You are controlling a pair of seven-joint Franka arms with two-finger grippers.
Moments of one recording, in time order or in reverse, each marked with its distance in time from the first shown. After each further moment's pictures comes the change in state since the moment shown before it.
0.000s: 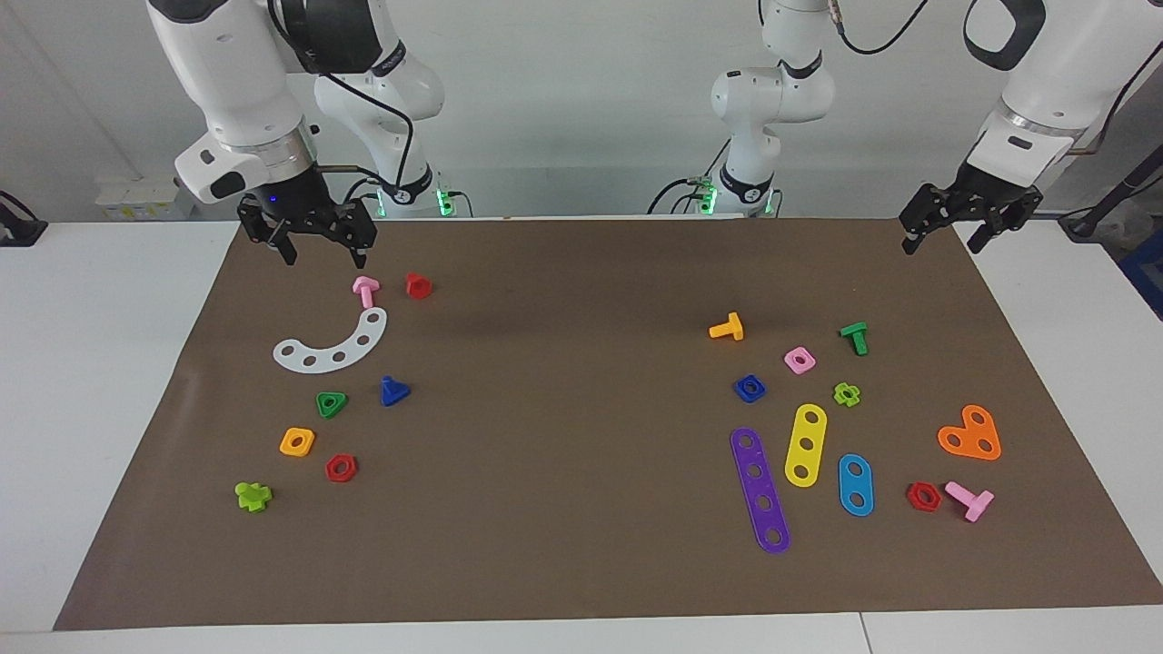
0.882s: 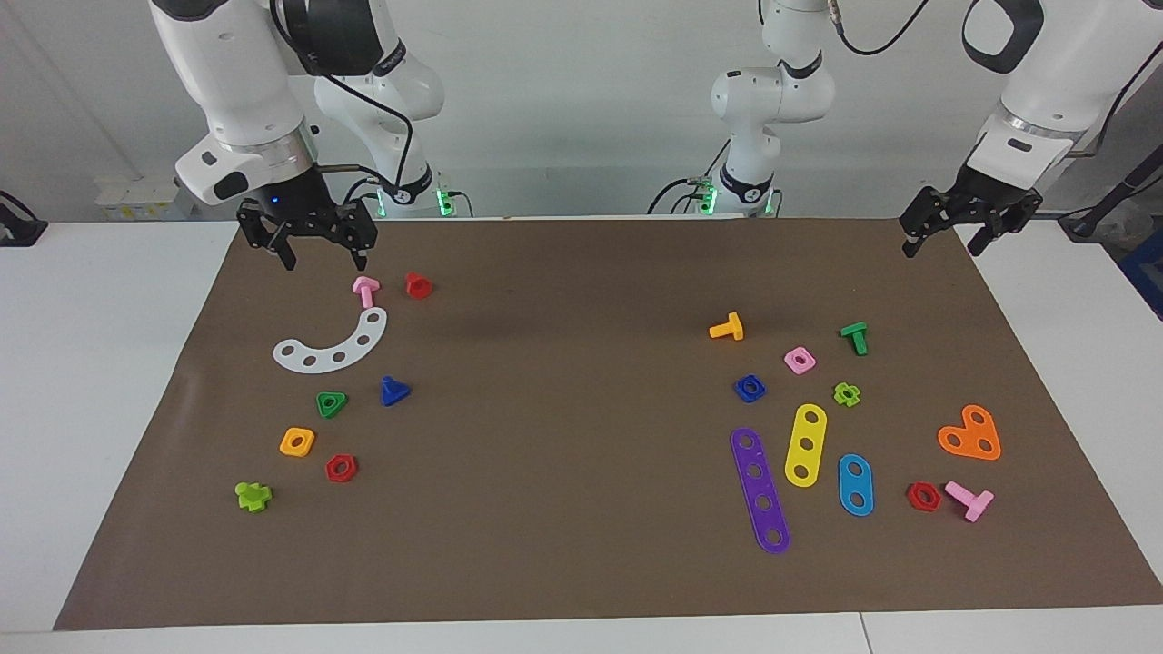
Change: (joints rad) left arm -0.005 -0.030 -0.010 -0.100 0.000 0.108 -0.116; right arm 0.000 -0.028 0.000 -0.110 0.000 0.132 -0.055
